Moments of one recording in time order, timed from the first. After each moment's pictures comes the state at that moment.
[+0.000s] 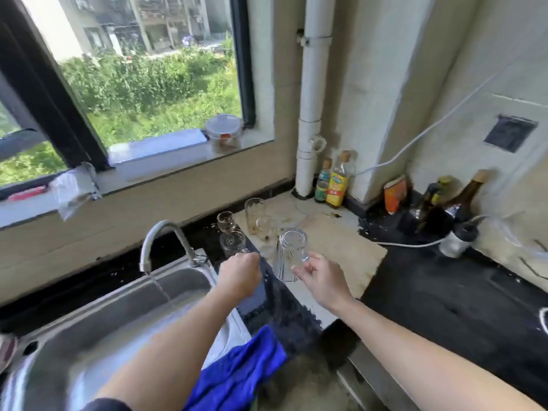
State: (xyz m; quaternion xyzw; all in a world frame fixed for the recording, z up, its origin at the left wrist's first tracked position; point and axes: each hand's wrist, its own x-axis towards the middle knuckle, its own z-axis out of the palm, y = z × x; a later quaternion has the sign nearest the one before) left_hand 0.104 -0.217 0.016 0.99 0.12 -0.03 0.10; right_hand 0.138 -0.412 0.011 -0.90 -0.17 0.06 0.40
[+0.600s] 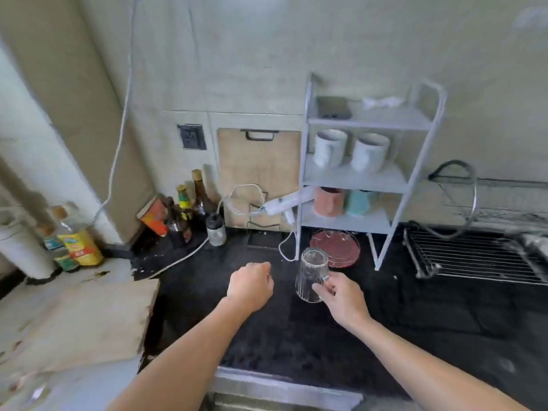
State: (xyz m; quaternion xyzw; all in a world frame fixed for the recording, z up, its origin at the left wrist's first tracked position) left_hand 0.136 -0.719 0.028 0.94 -0.32 -0.05 0.12; right_hand 0.003 -0.886 -0.004 -0.87 0.27 -0.13 0.38
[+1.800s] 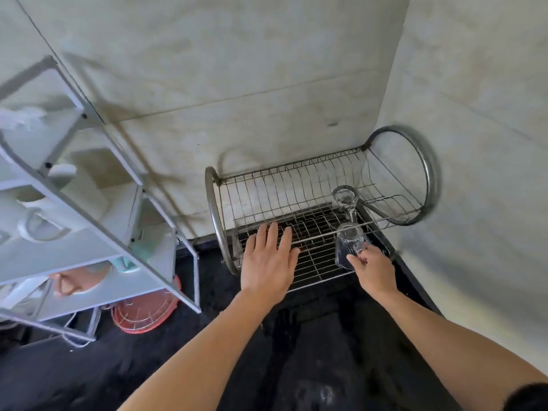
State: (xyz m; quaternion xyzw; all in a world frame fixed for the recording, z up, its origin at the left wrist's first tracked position) left_hand -0.053 -1.291 0.018 0.84 -0.54 0.05 0.02; right_hand -0.232 -1.459 -0.093 -0.79 0.51 -0.17 0.28
